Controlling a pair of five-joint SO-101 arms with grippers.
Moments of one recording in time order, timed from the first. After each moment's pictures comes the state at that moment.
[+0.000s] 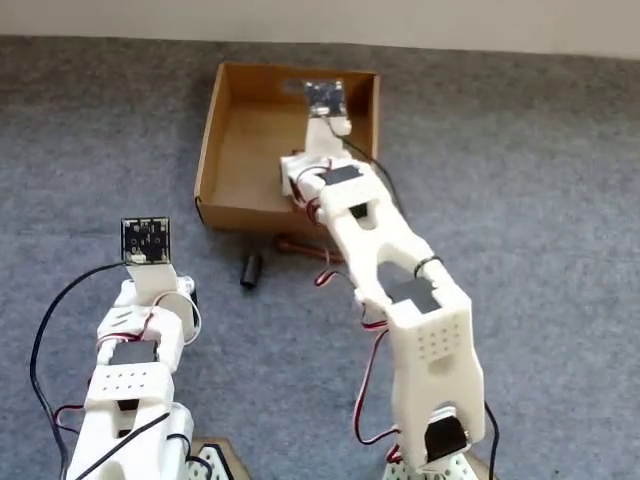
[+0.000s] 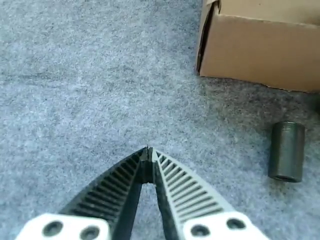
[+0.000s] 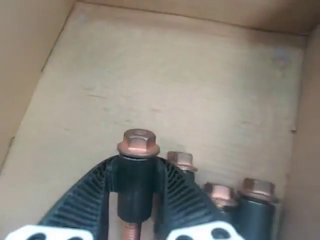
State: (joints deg) left arm -11.6 -54.6 89.0 18.3 -0.7; right arm -24.4 34.5 -9.5 28.8 -10.9
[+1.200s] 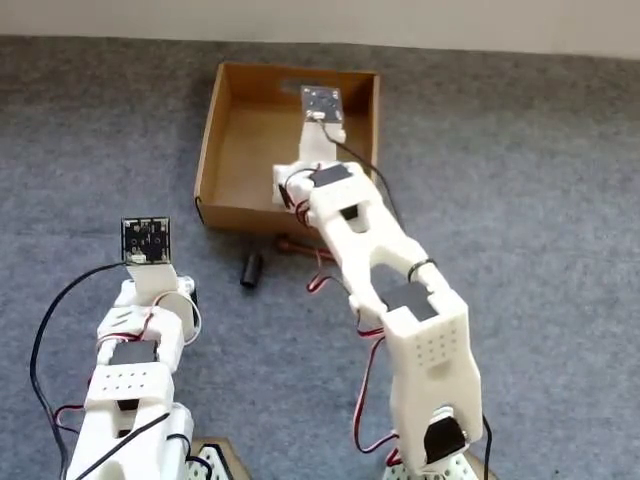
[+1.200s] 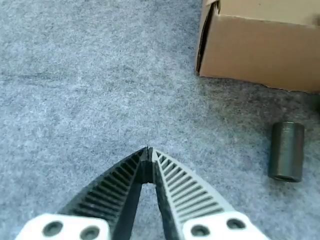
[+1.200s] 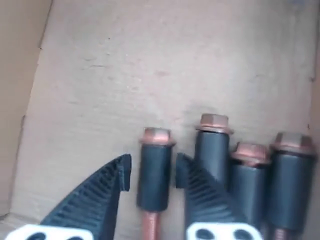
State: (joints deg) left arm -11.6 -54.6 89.0 18.3 -0.7; right arm -27.3 33.1 -9.6 37.8 -19.5
